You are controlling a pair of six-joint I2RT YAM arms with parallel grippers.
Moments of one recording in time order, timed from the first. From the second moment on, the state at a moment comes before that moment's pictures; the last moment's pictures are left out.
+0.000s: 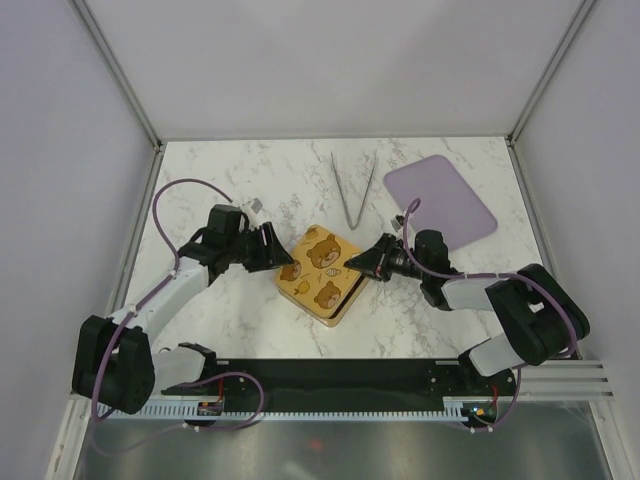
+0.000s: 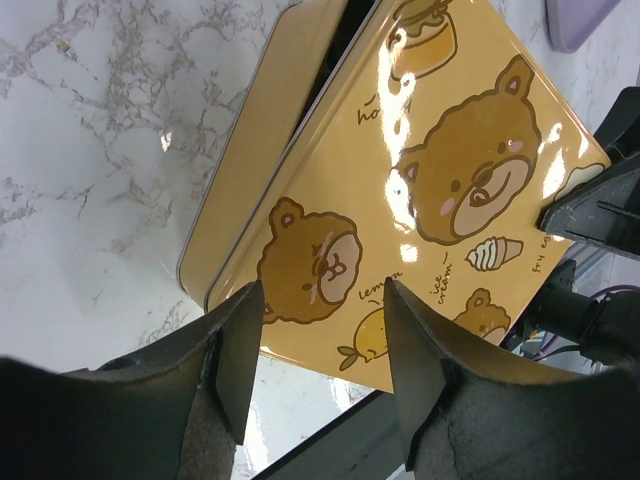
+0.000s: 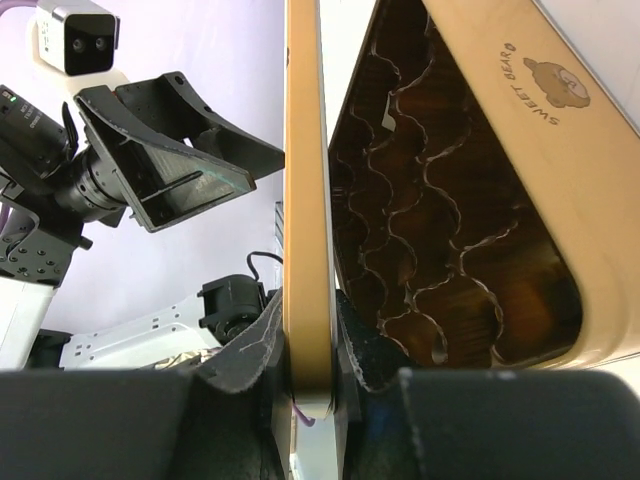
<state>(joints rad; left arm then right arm) -0.32 1.20 0.73 -0.33 0.42 -0.53 0.46 1.49 0.40 0.81 -0.65 1.21</state>
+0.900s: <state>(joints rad) -0.32 1.28 0.72 -0.29 0.43 -0.54 0.39 1.52 0.35 0.82 -0.66 1.20</state>
